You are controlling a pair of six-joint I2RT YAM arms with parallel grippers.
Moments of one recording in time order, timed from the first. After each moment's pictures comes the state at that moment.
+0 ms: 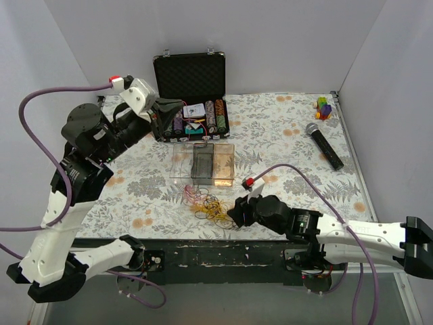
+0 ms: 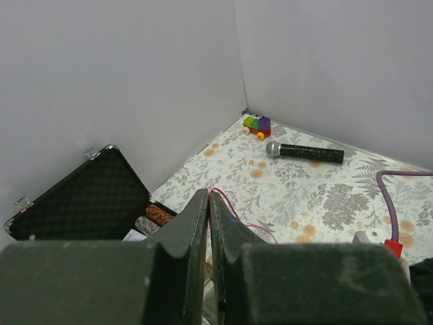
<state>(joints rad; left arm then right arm) -0.59 1.04 1.63 -0.44 0.25 0.16 1.27 0.90 0.44 -0.01 0.33 0.51</state>
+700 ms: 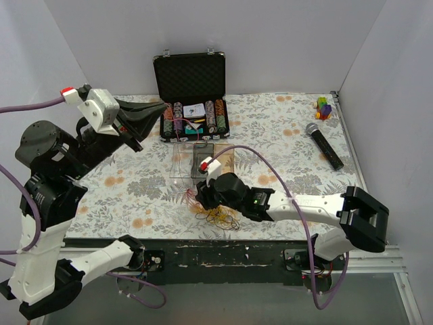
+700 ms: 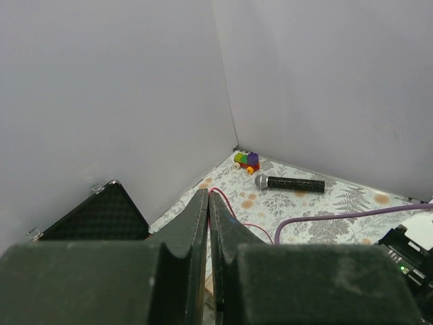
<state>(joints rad) -0.59 0.98 1.75 -0.50 0.31 0.12 1.21 1.43 0.84 0.13 0.22 0.33</state>
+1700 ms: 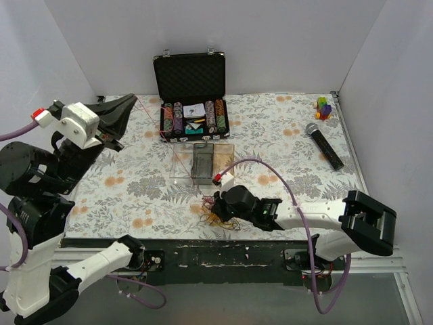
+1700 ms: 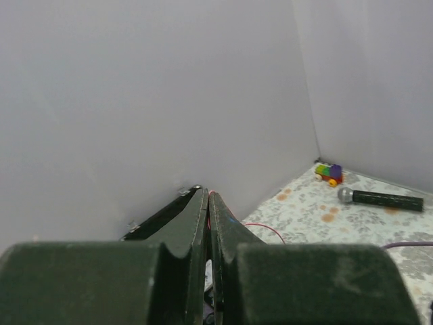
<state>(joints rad) -0.59 0.89 1.73 -0.48 0.13 0.28 1.21 1.42 0.67 0.18 0.17 0.45</state>
